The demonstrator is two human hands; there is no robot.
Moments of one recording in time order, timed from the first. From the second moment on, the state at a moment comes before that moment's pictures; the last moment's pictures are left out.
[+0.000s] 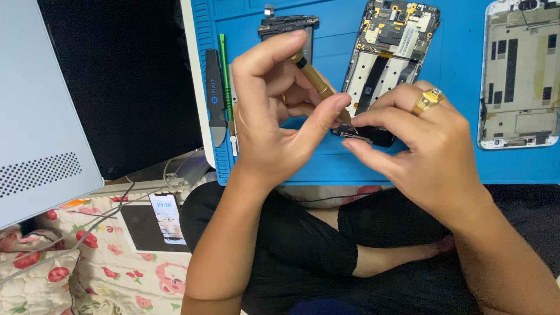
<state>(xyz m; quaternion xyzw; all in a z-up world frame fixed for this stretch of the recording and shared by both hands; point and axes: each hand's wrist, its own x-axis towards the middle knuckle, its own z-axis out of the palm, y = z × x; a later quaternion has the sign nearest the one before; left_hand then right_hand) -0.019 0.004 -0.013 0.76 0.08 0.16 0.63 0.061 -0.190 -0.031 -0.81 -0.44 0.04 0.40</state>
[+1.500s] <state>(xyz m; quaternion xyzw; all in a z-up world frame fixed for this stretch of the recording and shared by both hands) -0.021 -0.014 -0.052 0.88 -0.20 0.22 0.36 0.100 -0.227 -0.035 -0.85 -0.43 0.15 0.25</state>
